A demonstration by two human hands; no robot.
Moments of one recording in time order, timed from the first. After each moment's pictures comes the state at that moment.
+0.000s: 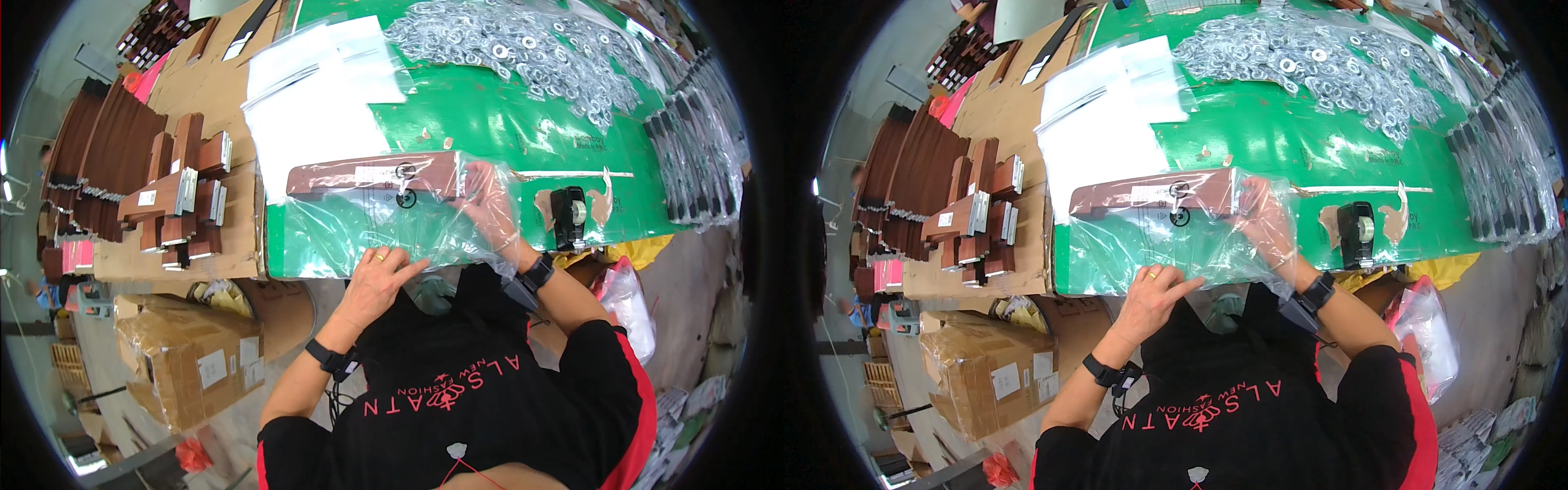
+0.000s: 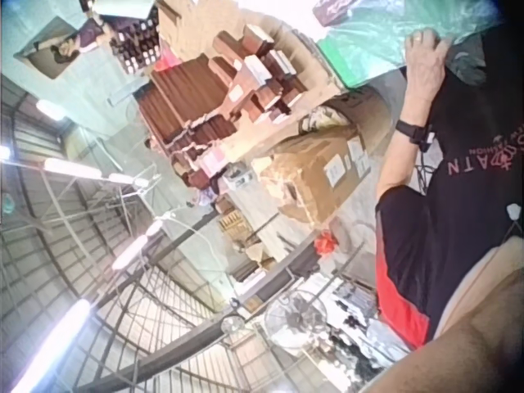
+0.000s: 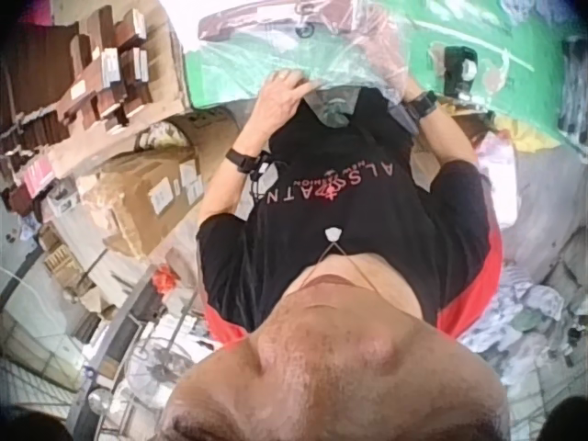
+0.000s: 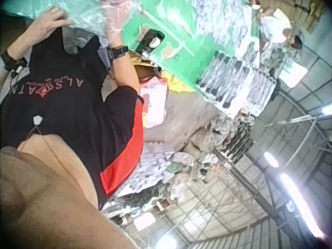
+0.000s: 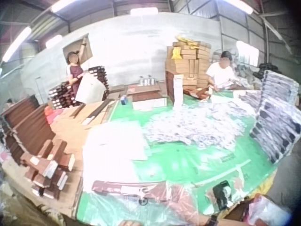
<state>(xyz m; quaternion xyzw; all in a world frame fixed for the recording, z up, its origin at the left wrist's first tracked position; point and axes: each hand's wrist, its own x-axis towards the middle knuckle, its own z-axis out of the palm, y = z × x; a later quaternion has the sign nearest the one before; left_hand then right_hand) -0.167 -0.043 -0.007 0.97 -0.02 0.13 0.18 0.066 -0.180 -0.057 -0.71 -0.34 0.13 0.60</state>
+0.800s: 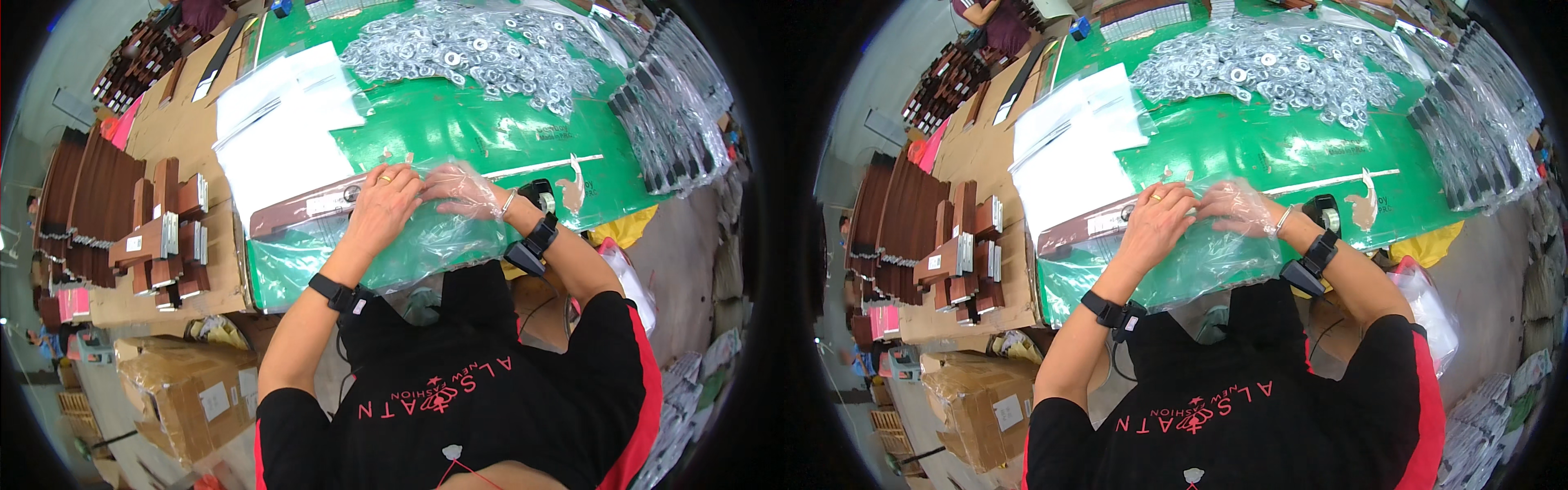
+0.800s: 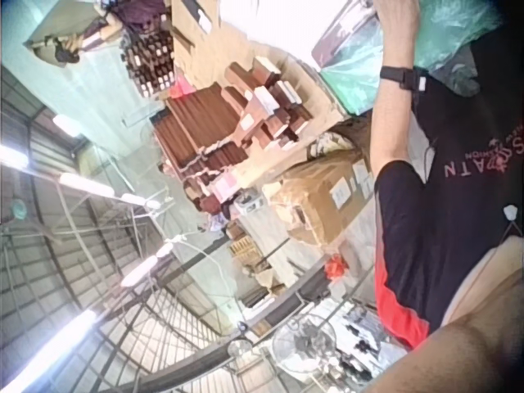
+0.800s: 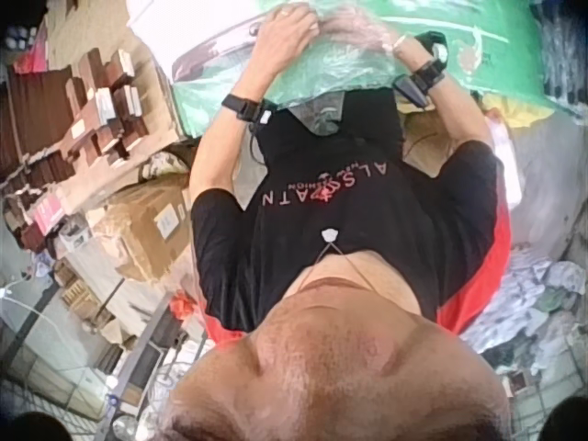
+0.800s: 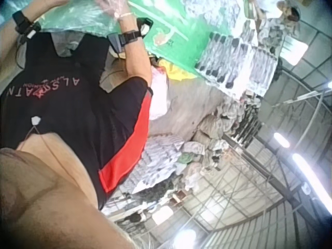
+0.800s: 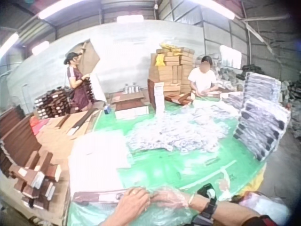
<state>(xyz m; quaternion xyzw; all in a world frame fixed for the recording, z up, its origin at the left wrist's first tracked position) -0.023 -0.014 0.017 0.96 -0.10 0.22 0.13 0.141 -0.195 -0.012 -0.66 -0.68 0.22 0.25</state>
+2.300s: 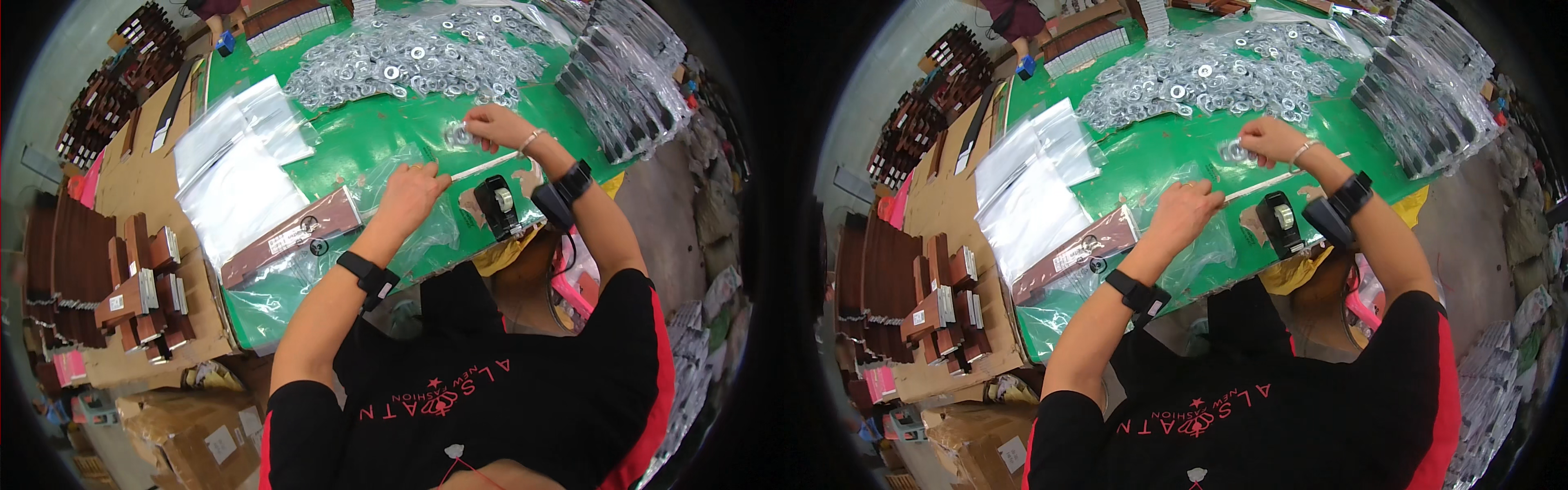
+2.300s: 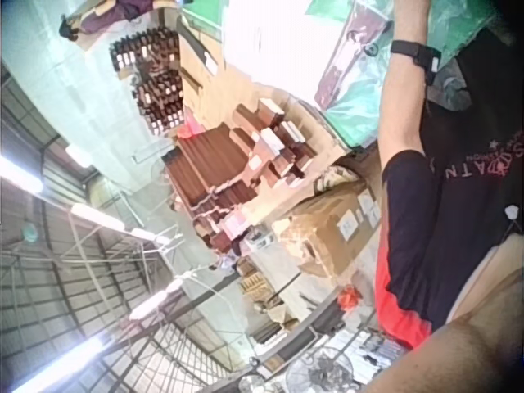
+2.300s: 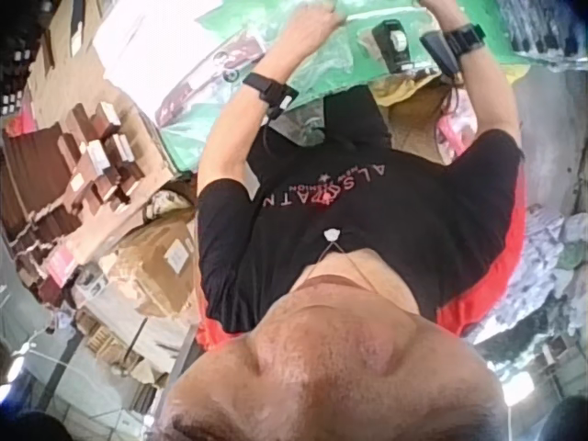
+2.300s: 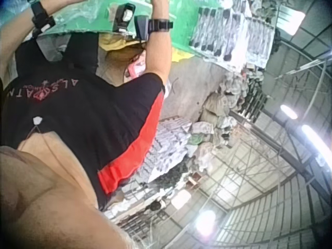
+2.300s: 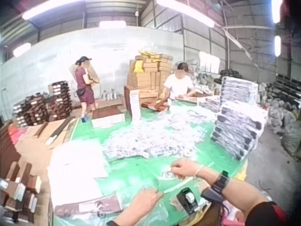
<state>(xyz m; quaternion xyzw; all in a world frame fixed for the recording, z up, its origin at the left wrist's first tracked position) 0.067 -0.081 0.010 0.96 -0.19 0.20 0.09 0.231 -0.265 0.086 -0.84 -0.30 0.23 0.38</state>
